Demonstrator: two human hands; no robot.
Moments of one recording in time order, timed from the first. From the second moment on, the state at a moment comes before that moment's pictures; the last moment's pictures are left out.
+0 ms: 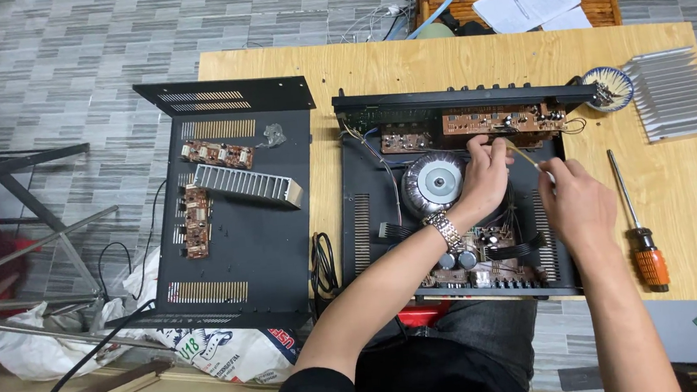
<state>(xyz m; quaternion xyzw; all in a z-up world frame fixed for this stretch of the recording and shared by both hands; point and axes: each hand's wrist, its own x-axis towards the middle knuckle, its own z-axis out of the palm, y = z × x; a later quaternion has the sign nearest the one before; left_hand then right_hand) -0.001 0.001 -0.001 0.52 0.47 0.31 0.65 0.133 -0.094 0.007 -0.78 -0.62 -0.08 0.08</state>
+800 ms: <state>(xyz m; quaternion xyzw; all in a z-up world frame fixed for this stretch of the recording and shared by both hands) 0.002 -0.003 -0.016 0.47 0.41 0.41 0.67 0.146 -0.097 0.006 -0.77 -0.61 -0.12 0.14</state>
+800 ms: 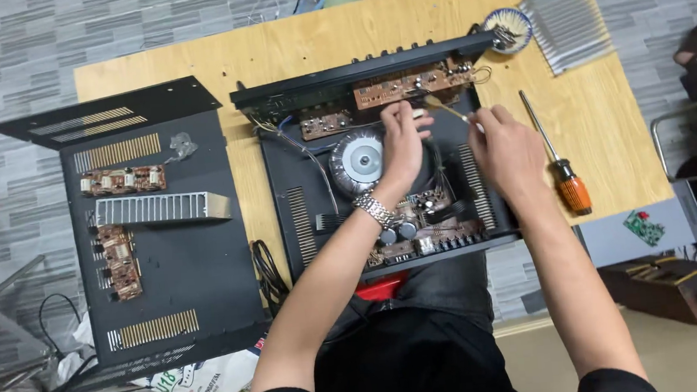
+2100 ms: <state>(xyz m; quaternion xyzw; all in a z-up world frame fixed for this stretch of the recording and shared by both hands) 0.012 0.007 -0.036 0.40 0.40 0.44 0.70 0.136 -0.096 0.000 -0.76 -0.62 -0.14 0.15</state>
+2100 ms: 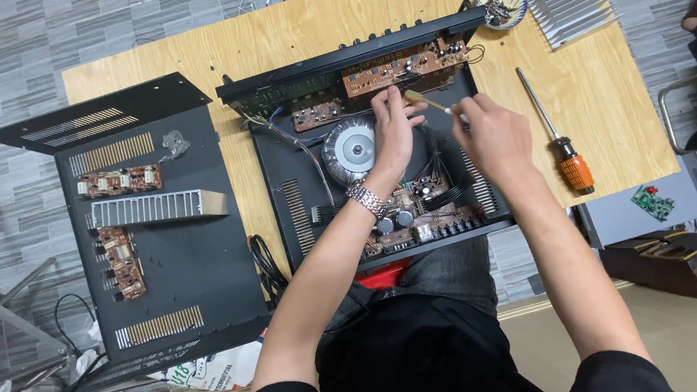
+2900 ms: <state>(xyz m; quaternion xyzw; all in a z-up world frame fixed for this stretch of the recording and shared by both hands) 0.004 0.009 -0.006 0.46 0.46 0.32 0.68 0.146 -0.099 0.002 -0.75 -0.63 -0.13 0.15</state>
